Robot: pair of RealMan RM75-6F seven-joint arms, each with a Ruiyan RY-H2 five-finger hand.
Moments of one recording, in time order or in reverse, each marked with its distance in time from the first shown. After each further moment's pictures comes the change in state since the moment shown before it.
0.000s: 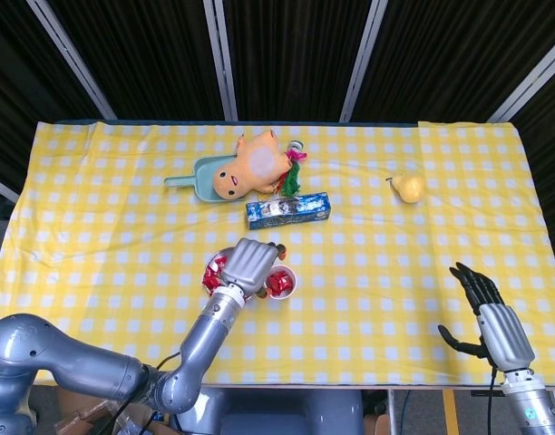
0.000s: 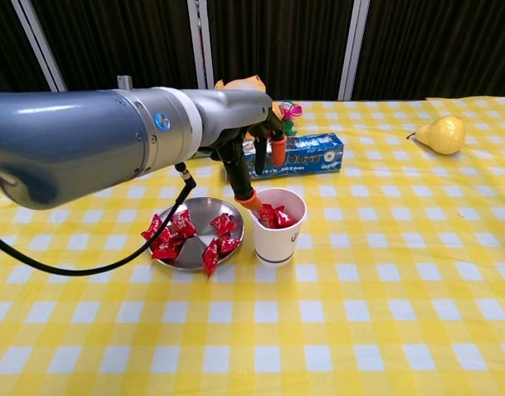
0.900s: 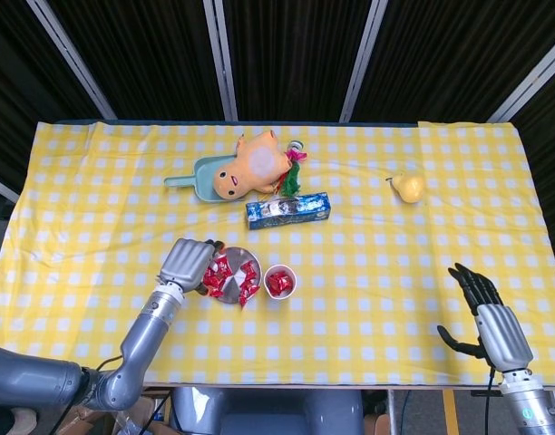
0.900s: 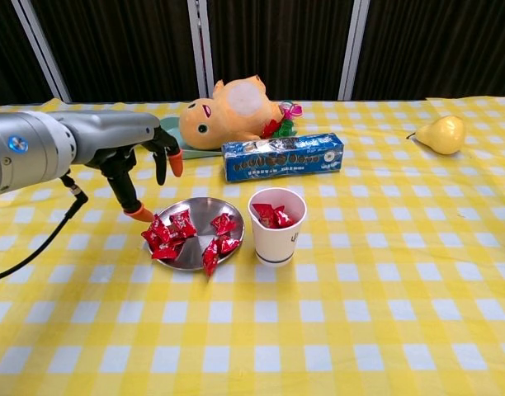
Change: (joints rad) left arm 0.194 0.206 0.184 -0.036 0.123 -0.052 -0.146; right arm 0.000 -0.008 0.000 -0.007 0.009 -0.006 -0.037
